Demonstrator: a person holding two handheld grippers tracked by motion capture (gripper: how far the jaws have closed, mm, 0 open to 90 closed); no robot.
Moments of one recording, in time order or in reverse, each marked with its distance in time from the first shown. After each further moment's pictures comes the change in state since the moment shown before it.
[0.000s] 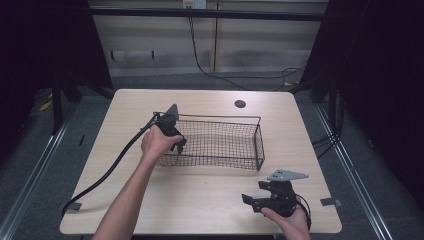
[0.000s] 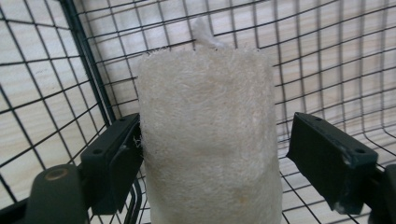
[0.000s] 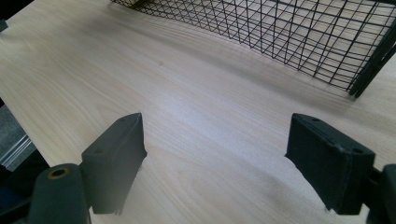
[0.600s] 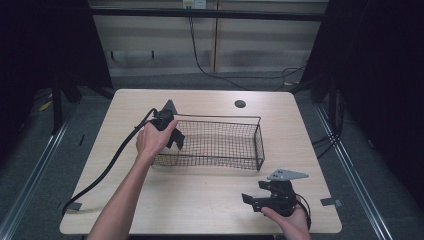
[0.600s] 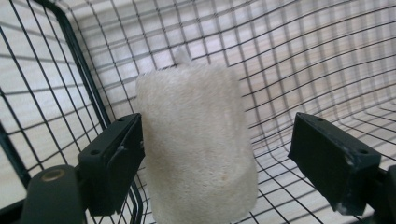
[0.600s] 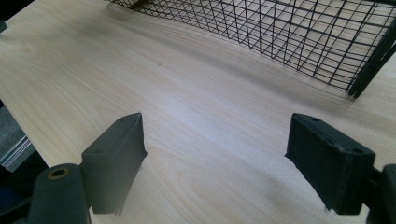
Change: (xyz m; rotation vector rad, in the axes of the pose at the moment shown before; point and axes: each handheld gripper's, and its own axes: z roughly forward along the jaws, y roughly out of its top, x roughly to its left) left arm 0.007 -0.010 -0.024 -0.140 -0.091 0.094; right arm -0.001 0.001 0.001 0.000 0.001 0.001
